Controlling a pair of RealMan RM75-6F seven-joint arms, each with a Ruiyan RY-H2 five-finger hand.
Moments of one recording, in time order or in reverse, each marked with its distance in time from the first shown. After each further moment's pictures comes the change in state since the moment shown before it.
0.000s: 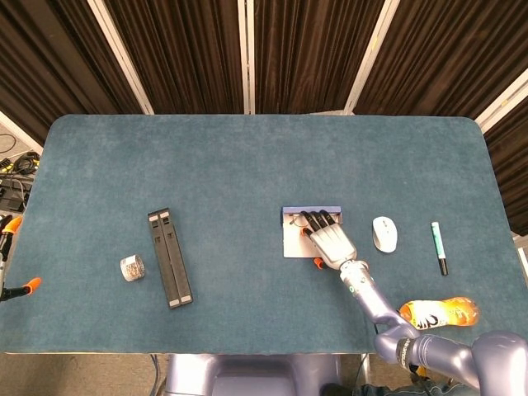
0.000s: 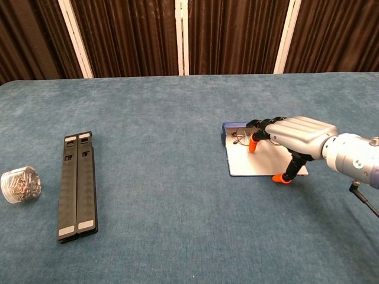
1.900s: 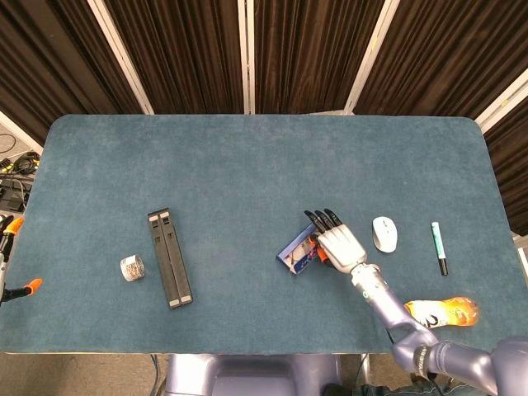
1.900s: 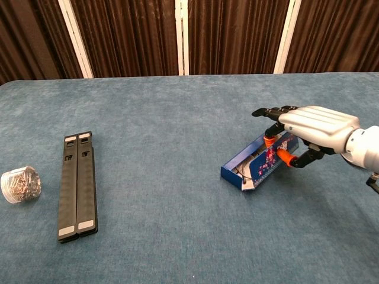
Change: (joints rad) left arm 0.001 -0.001 0.005 -0.005 0.007 0.005 0.007; right arm -0.046 0.091 -0.052 -0.049 -0.173 0.108 0.161
